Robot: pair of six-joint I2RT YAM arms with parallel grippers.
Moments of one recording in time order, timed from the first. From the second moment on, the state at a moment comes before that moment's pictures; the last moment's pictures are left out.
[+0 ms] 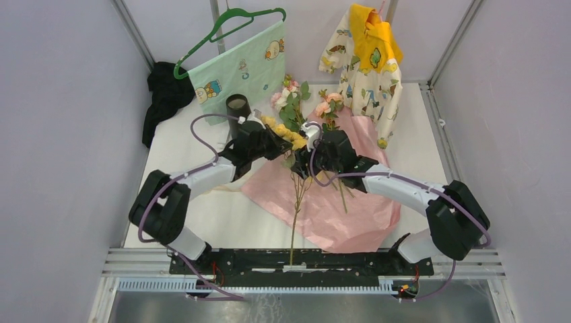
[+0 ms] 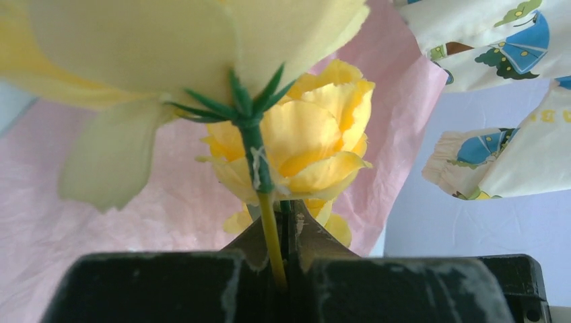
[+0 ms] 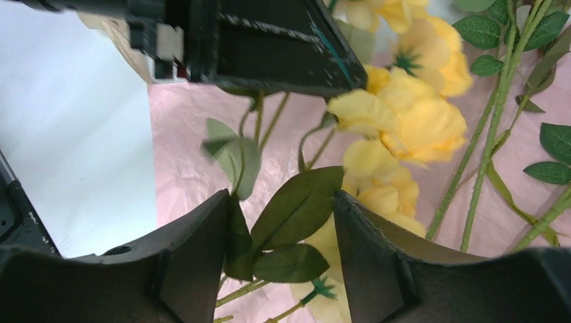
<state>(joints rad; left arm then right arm) -0.53 1.59 0.87 0.25 0.16 -1.05 0.72 1.47 0.88 0.08 -0.20 0.10</state>
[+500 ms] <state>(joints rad) -0.54 1.19 1.07 -0.03 -0.30 -0.79 0.72 1.01 0.74 0.22 -0.20 0.11</state>
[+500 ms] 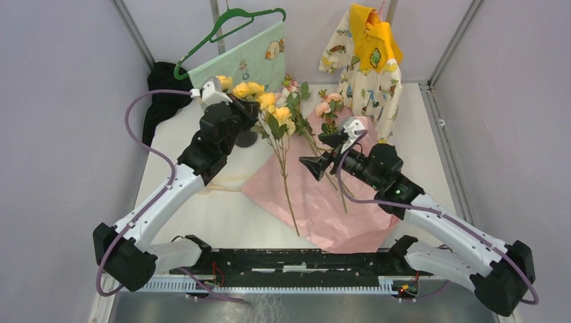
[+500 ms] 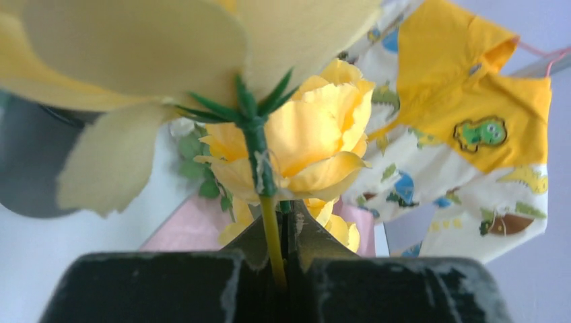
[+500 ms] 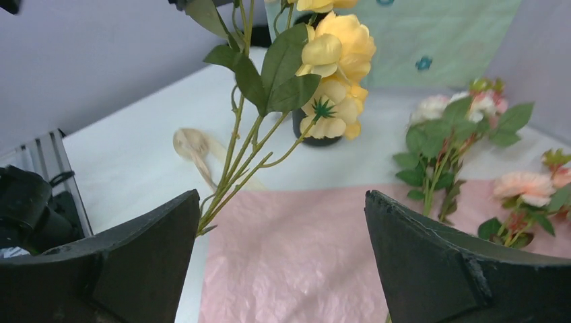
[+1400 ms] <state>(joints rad) -0.55 1.28 1.37 0.87 -0.63 0.28 0.72 1.07 0.66 0.34 -0.20 0.11</state>
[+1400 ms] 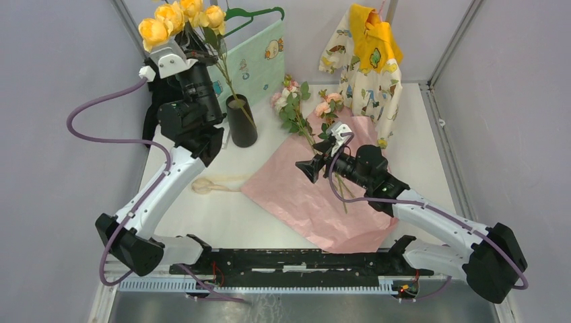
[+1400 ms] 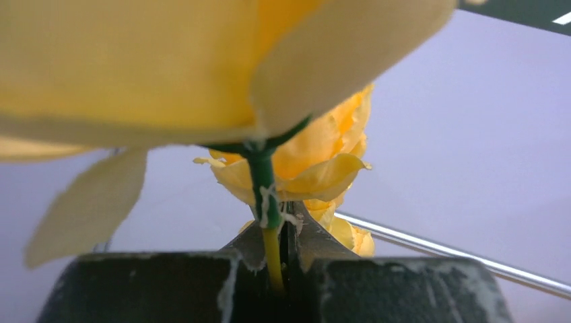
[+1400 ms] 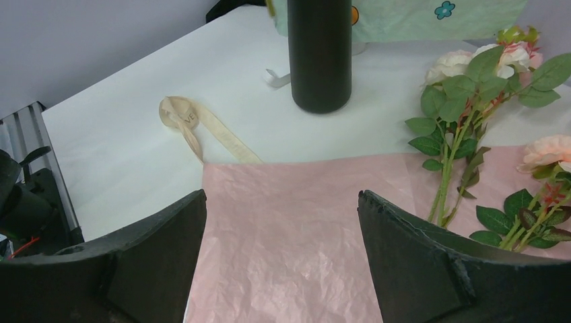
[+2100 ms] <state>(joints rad) -0.55 1.63 1.53 1.30 -0.58 0.78 0.72 1.14 0.68 0.35 -0.21 0.09</state>
